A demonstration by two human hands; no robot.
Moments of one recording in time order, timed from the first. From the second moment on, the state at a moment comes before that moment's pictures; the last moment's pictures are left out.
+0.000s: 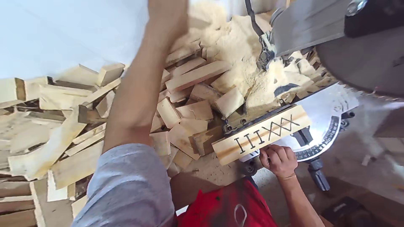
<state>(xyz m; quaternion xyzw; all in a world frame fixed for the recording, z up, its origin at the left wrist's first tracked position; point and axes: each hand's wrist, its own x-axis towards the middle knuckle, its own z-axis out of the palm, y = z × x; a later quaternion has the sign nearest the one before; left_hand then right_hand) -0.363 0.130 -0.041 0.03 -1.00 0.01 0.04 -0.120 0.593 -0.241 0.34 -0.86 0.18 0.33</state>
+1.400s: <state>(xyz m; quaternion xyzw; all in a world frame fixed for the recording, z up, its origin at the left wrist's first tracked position) -0.502 0.212 -0.160 -0.09 -0.98 -0.19 -0.07 -0.117 0.594 -0.241 0.34 -0.87 0.17 0.32</state>
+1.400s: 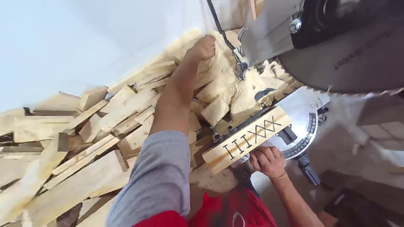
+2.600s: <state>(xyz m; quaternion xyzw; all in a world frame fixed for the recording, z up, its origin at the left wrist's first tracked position) -0.508 0.196 -0.177 -0.01 -0.98 -0.09 -0.16 -0.119 0.594 -0.238 0.34 -0.86 0.16 0.33</state>
